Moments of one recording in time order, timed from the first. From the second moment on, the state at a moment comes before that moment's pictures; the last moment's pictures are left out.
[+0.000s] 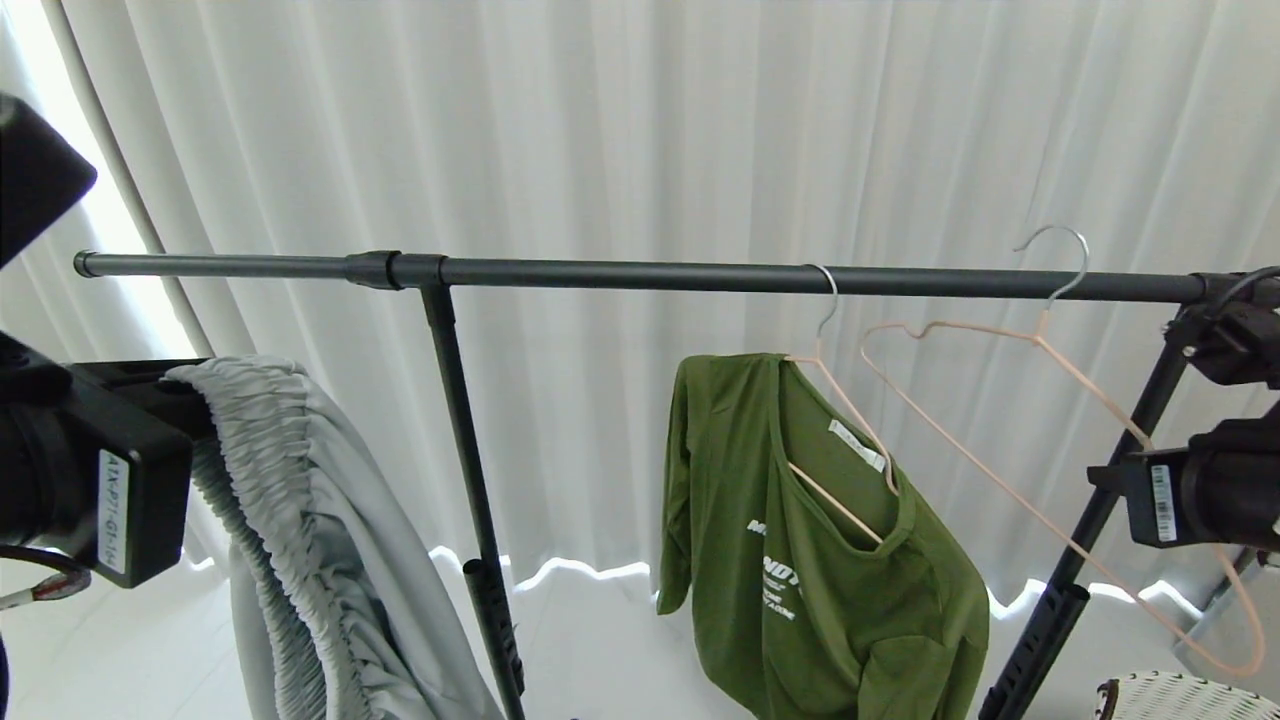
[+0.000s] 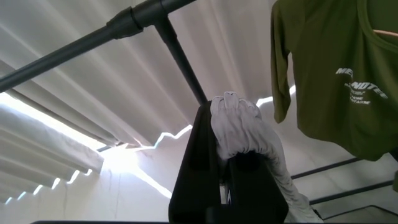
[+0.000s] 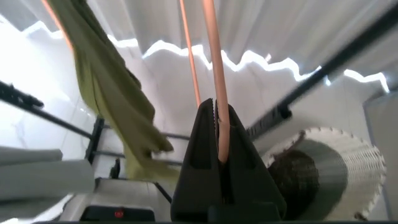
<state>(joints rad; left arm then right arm) -0.85 1.10 -1.08 0.38 0.64 0.16 0.45 1.25 -0.87 0.22 -0.25 0.21</state>
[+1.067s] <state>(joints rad) -0.85 1.10 -1.04 0.38 0.64 0.16 0.61 0.96 -0.74 0.26 -0.24 0.18</state>
